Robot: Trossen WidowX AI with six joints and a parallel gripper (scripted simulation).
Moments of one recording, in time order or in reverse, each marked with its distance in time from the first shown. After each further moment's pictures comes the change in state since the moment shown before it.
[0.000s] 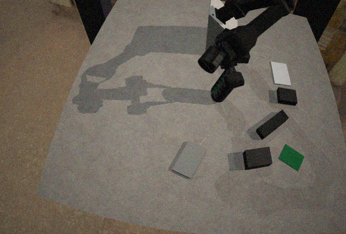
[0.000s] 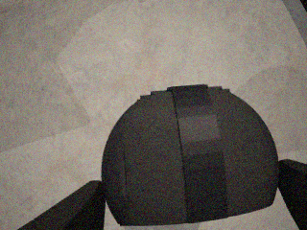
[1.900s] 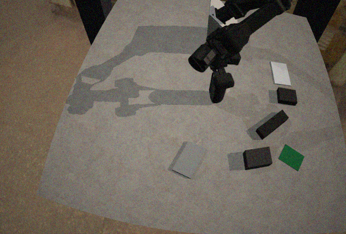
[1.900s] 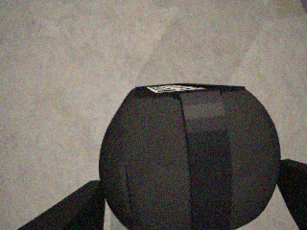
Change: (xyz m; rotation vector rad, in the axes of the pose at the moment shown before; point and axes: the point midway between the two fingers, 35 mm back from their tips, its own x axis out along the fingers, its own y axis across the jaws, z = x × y) arm -0.015 -0.003 -0.043 -0.016 0.111 -0.013
